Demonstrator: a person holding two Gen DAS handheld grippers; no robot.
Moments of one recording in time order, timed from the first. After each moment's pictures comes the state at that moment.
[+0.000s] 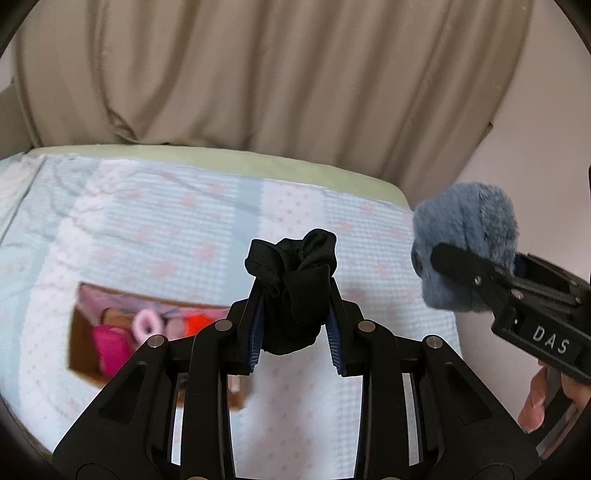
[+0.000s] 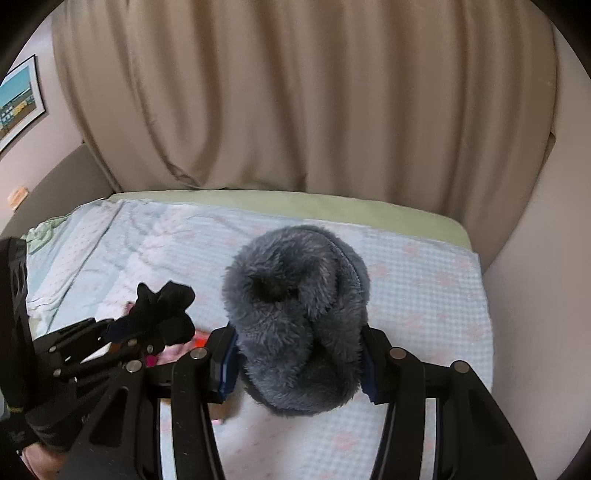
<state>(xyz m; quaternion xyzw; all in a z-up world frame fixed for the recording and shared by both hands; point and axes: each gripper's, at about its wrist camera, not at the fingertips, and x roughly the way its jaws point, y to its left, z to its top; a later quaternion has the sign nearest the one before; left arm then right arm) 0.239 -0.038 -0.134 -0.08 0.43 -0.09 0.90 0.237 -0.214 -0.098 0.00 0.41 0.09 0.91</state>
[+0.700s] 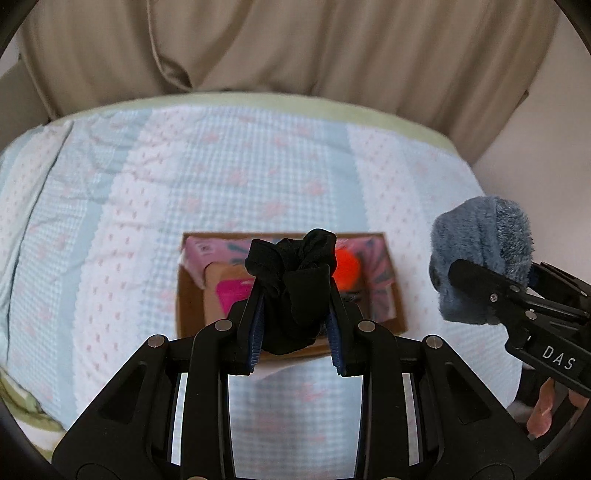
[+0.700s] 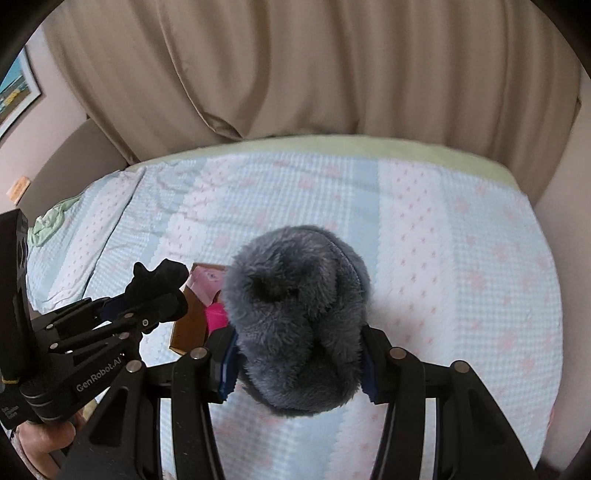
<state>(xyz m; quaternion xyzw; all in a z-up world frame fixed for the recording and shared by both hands) 0.231 0.178 -0.204 -0.04 0.52 -0.09 0.85 0.209 -0.007 -0.170 0.04 0.48 0.09 0.87</state>
